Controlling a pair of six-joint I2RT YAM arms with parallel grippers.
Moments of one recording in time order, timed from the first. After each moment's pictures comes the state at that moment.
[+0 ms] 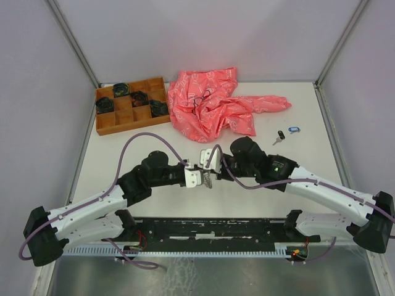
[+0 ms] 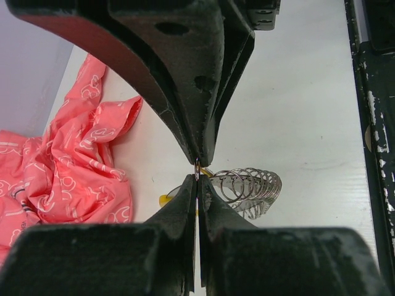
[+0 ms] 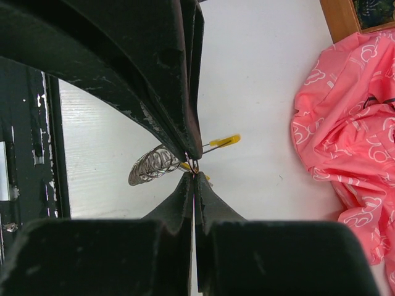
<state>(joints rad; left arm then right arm) -0.93 0.91 0.61 0.05 0.37 0.62 0.99 1.12 0.97 -0.43 -0.22 -0.49</state>
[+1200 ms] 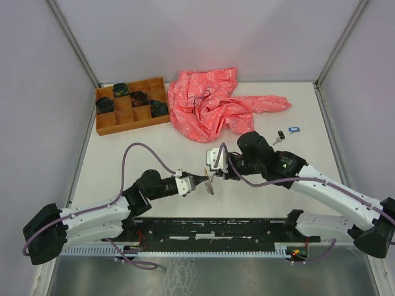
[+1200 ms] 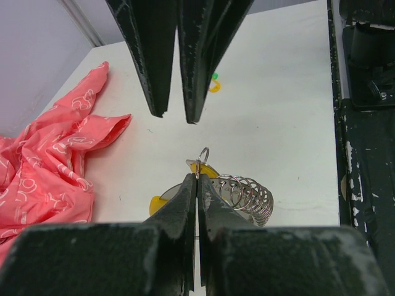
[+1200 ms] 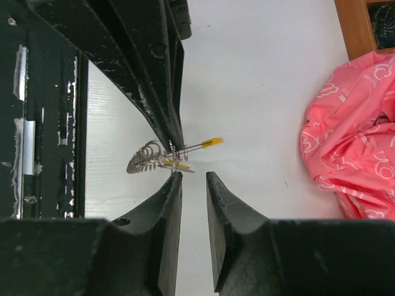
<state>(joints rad) -0.98 0.90 0.27 0.60 0.31 0.36 0.92 1.09 1.03 -0.56 -0.36 -0.58</state>
